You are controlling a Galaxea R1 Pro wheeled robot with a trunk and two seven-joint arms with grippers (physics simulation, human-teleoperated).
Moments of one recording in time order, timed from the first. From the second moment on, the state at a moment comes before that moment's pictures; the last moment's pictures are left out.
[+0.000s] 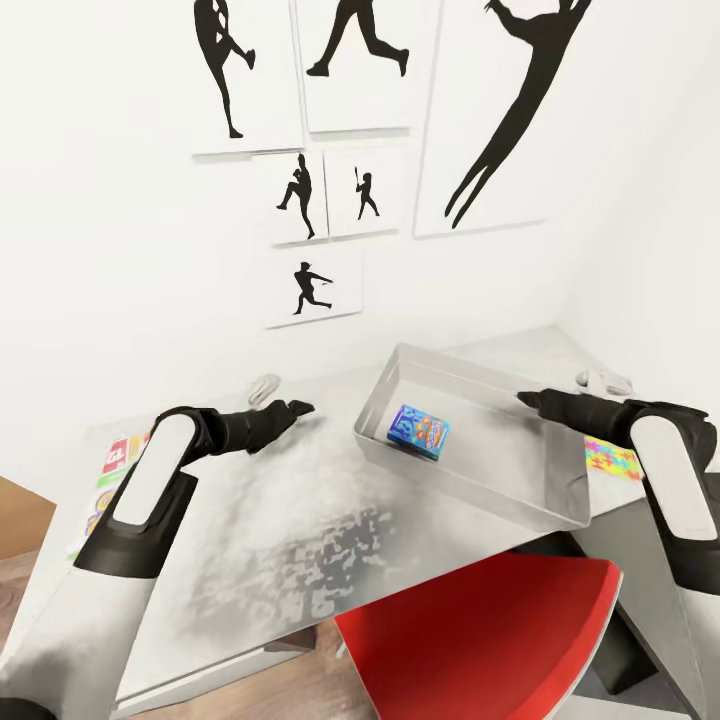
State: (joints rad) left arm -0.77 0.09 -0.20 -1.47 1.43 0.83 0.76; right arm -0.72 -0.34 -0.03 -1.61 -0.85 1.03 -0.41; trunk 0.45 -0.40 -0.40
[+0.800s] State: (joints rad) left arm -1.49 -0.17 -0.55 -0.66 1.43 0.82 0.82; right arm -0.69 -0.51 -0.17 -1.60 -0.85 1.04 -0.43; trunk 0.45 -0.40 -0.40
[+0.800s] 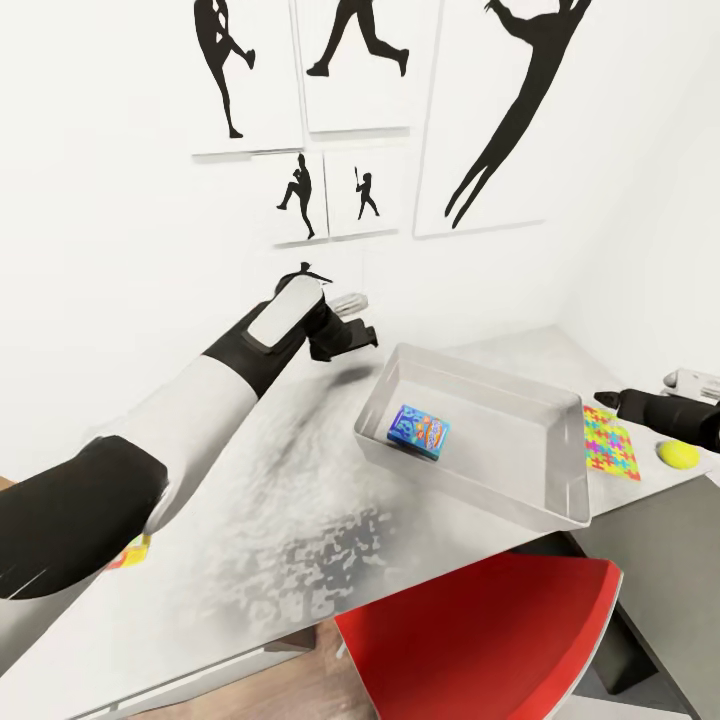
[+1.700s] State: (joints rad) left arm -1.49 -0.16 -0.61 -0.59 1.44 0.82 0.71; right arm -0.71 -0.50 -0.15 -1.47 -0.86 1.04 -0.43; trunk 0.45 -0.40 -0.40
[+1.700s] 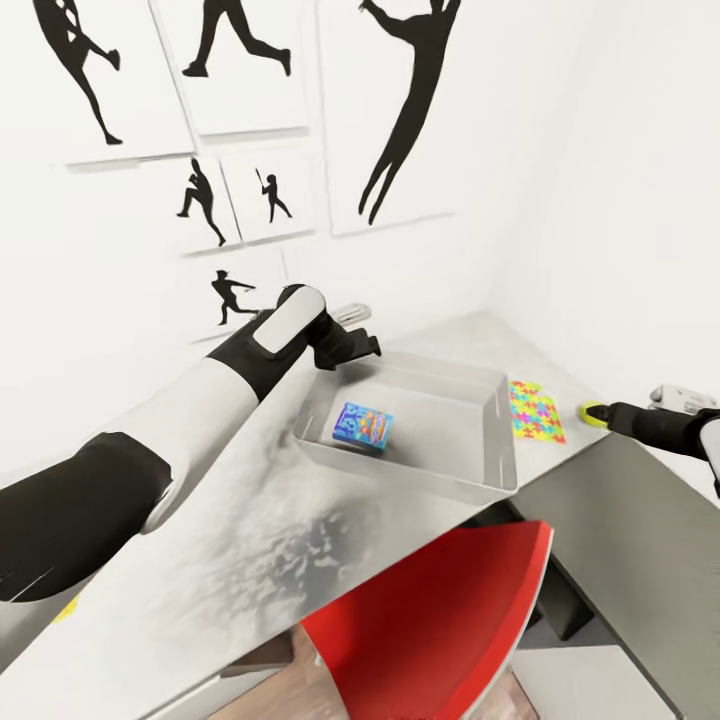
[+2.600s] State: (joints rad) left arm -1.46 -0.07 -0.64 -0.59 1.40 0.91 0.82; right arm -0.86 -0.31 0.09 -1.32 -0.86 1.05 -0.43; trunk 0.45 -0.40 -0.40
